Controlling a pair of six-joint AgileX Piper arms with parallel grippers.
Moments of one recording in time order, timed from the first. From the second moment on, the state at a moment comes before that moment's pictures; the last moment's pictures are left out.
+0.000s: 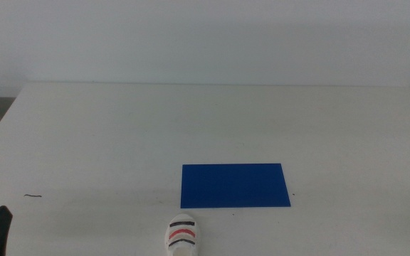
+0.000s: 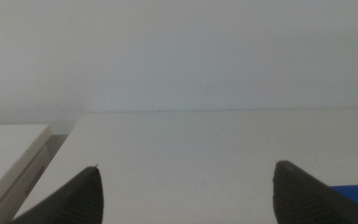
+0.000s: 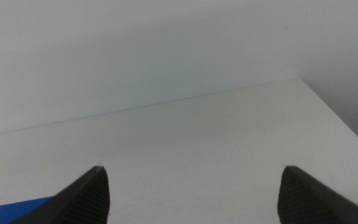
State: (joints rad) left arm -0.05 0.01 0.00 -0.10 0.14 0.06; right arm 0.03 0.00 0.00 -0.04 0.20 0.25
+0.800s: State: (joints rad) left arm -0.47 1.31 -1.23 -0.08 1.21 -0.51; right arm 0.03 0.00 0.00 -0.04 0.20 0.25
